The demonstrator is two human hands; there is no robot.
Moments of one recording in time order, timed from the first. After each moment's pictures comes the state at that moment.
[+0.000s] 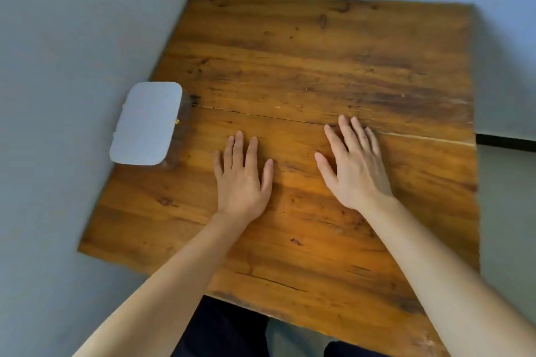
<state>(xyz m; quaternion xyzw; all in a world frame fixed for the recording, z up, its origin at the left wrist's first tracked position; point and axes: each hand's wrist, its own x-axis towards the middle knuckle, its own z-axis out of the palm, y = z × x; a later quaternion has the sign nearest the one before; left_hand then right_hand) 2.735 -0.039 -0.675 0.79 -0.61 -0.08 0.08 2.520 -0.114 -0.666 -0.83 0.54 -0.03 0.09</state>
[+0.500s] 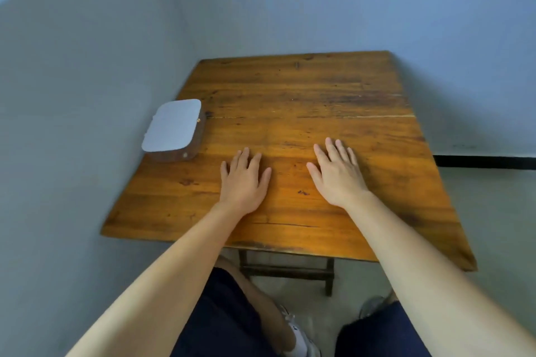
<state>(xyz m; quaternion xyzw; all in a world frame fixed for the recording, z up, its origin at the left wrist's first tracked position) 2.755 0.034 -0.675 0.72 -0.68 -0.08 0.11 2.535 -0.002 -0.671 -0.78 0.61 -0.04 0.08</state>
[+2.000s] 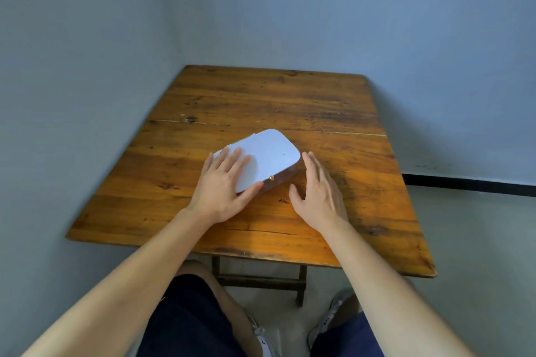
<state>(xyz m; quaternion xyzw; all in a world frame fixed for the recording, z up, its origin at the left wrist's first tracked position) 2.764 0.048 -0.653 0.63 -0.75 0.00 0.18 2.536 0.032 -0.671 -0.75 0.62 -0.21 0.08</state>
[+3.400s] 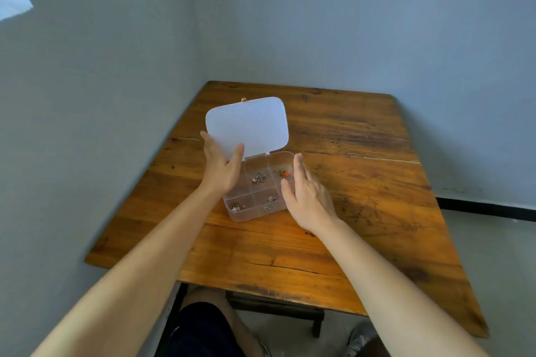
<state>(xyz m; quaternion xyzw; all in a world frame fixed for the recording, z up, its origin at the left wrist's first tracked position) 2.817 -0.042 -0.638 0.69 -0.50 -0.28 0.45 2.610 -0.021 -0.647 -0.78 0.57 -0.16 0.17</state>
